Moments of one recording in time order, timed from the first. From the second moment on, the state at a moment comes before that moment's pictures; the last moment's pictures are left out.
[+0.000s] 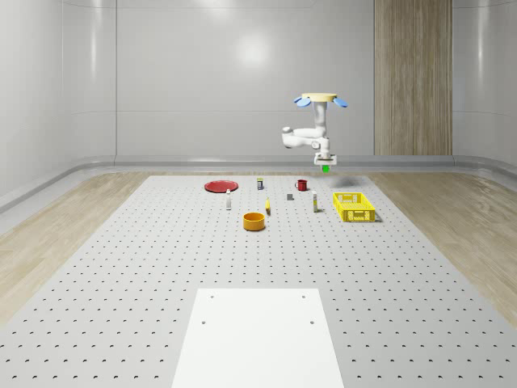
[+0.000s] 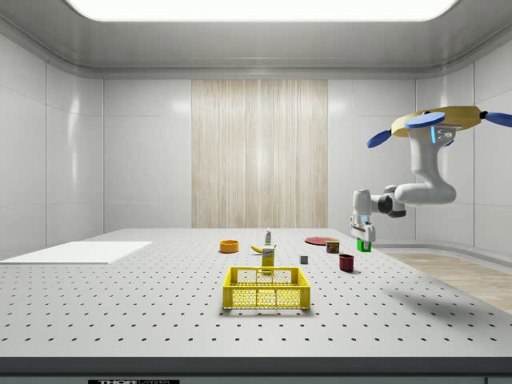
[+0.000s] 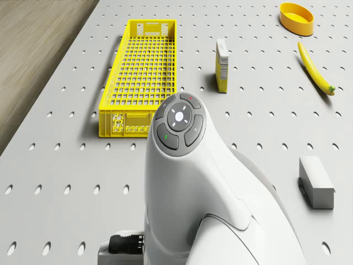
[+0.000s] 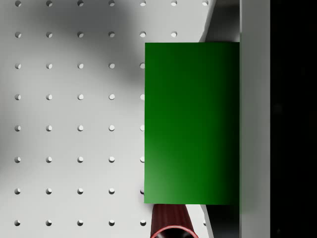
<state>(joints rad) -1.18 -1.46 1.36 -2.84 -1.80 1.53 1.67</state>
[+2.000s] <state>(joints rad) -1.20 -1.53 1.37 -2.84 -1.77 1.59 1.68</state>
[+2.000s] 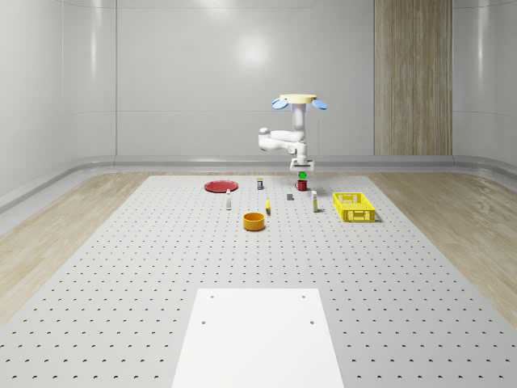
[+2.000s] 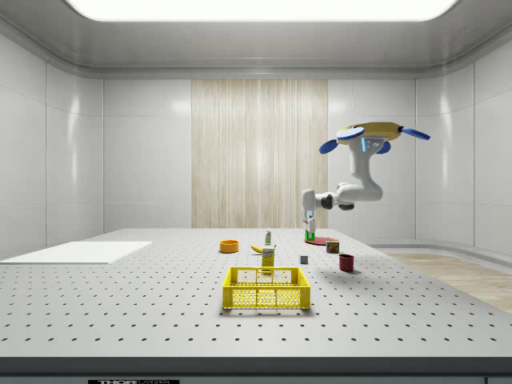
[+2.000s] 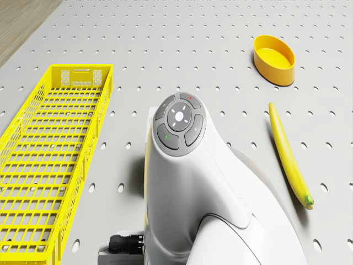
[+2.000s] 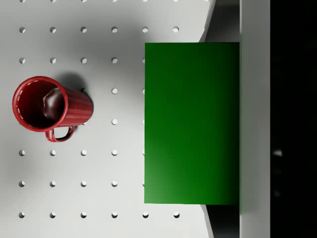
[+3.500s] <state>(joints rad) -1.20 -1.56 1.37 -2.84 -1.76 1.62 1.69</state>
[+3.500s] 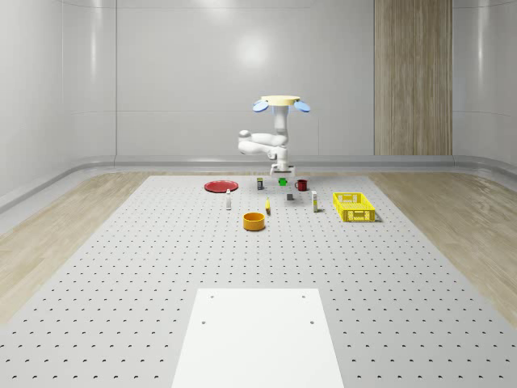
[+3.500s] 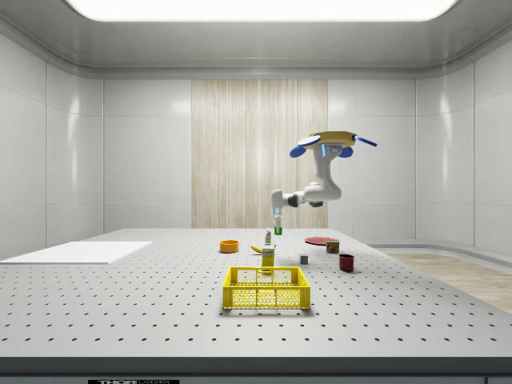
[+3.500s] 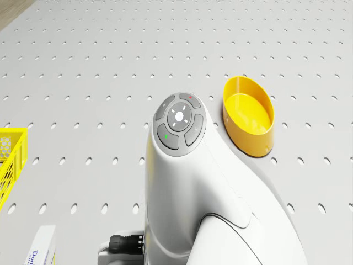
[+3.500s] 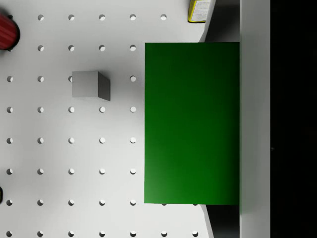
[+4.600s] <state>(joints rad) -1.20 -1.57 1.37 -2.83 -1.76 1.63 1.69</state>
